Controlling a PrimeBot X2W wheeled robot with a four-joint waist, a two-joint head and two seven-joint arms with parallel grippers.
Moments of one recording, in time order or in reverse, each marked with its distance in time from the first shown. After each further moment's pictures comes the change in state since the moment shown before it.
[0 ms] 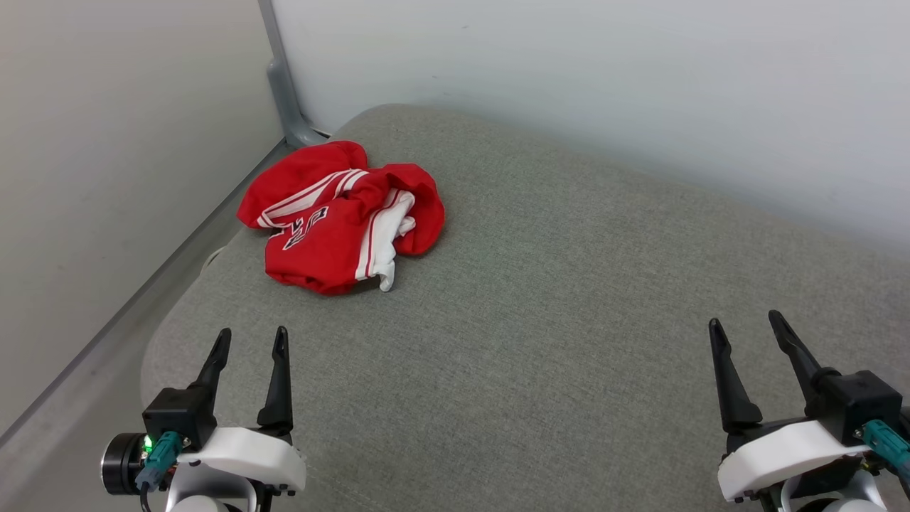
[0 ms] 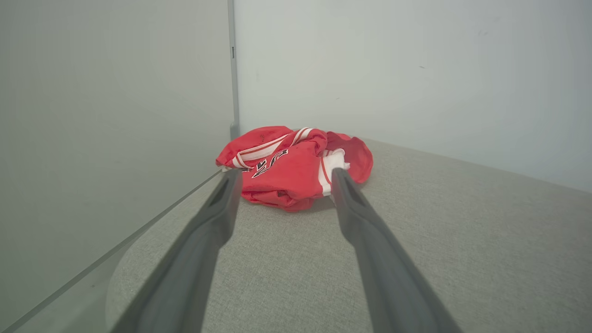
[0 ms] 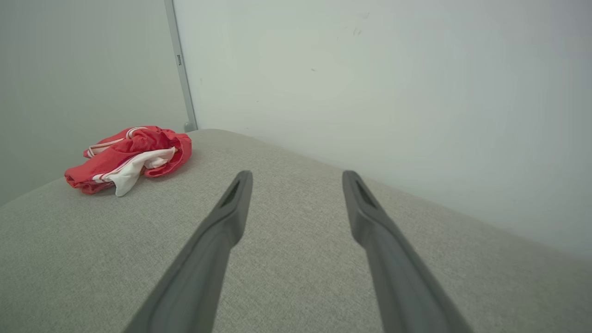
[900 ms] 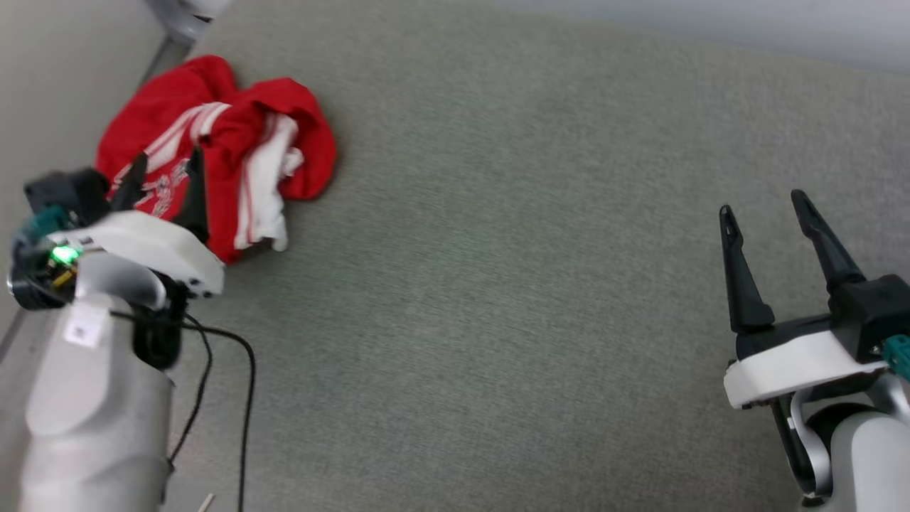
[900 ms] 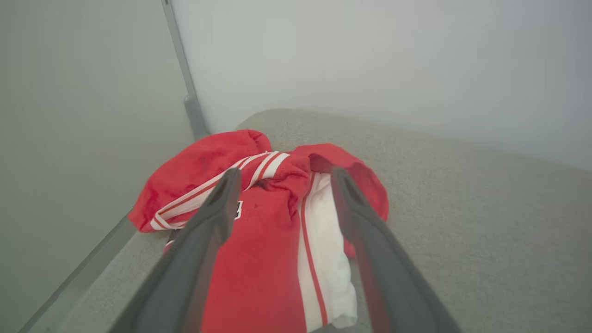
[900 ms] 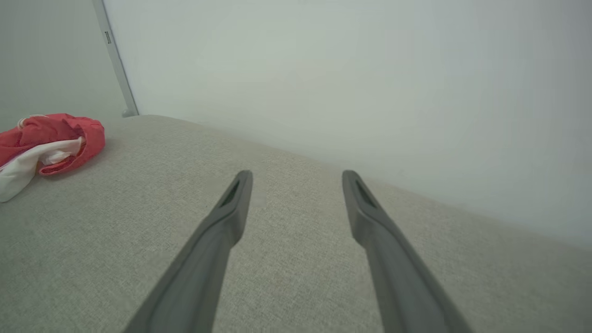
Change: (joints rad) left arm -0.530 0.188 -0.019 0.351 -0.217 -0.008 0.149; right arm -0.184 0.000 0.024 -0.126 -0.110 0.000 0.075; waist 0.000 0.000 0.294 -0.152
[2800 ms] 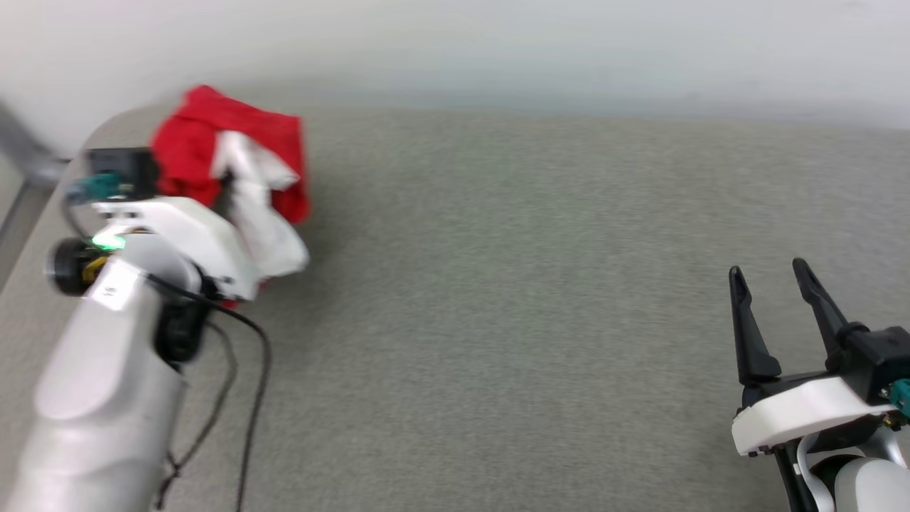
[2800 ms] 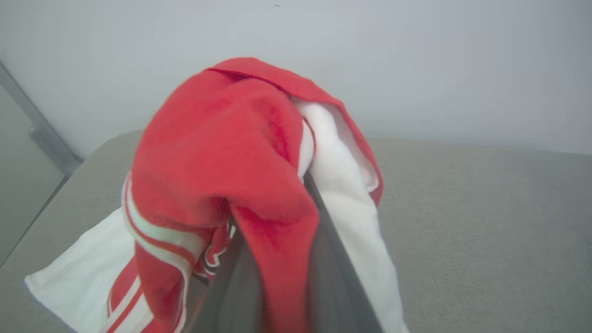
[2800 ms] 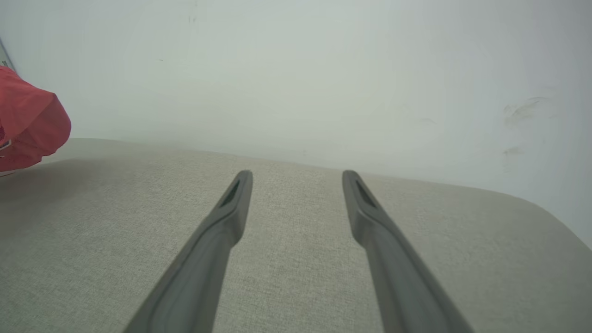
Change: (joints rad) left arm -0.053 0.150 -0.342 -0.028 -0.272 0.100 0.216; right arm 0.092 -0.001 -0.051 0.094 0.099 0.000 -0.051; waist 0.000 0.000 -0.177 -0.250
